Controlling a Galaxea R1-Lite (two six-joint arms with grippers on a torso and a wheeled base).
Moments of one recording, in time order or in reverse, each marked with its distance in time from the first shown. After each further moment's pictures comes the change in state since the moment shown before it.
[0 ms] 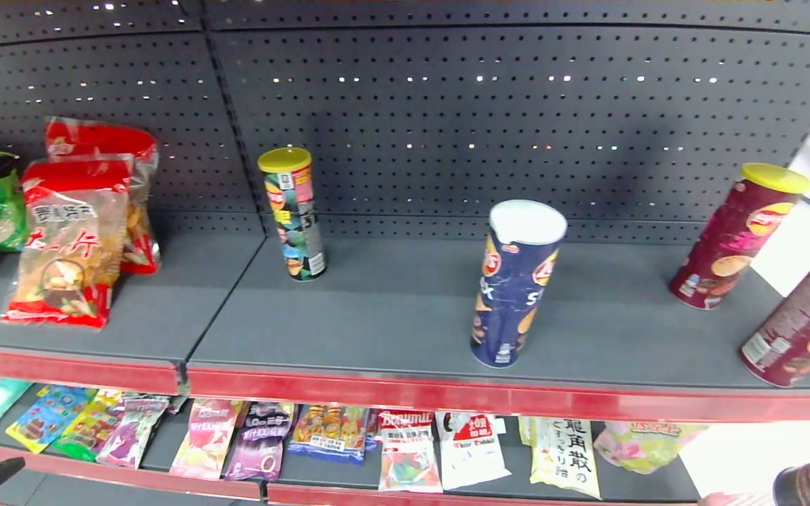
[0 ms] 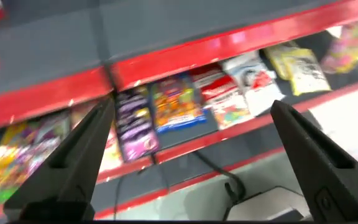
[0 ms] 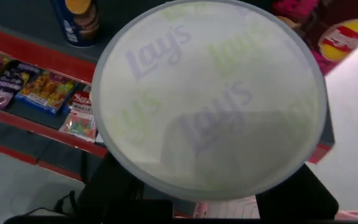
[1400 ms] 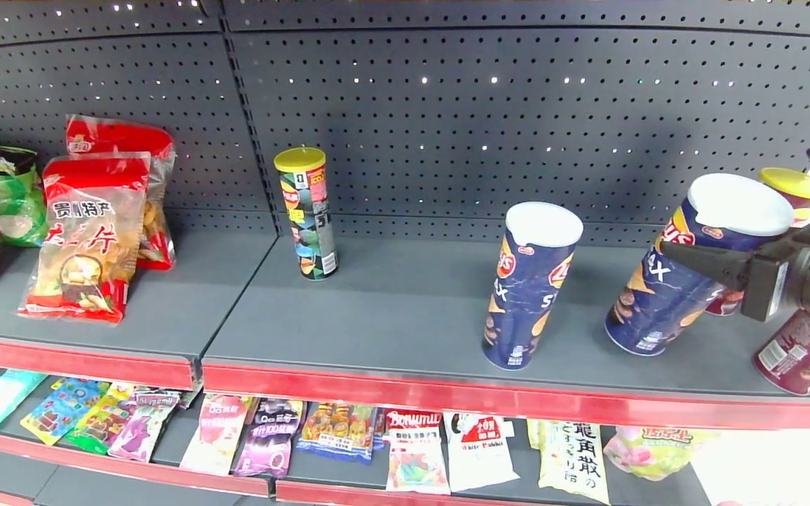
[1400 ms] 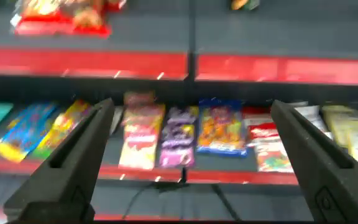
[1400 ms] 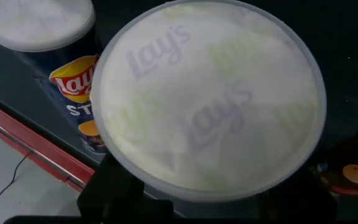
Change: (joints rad) left arm 0.394 -0.416 0.176 0.040 -0.054 -0.060; right arm 0.016 0.817 -0.270 -0.521 0.187 0.013
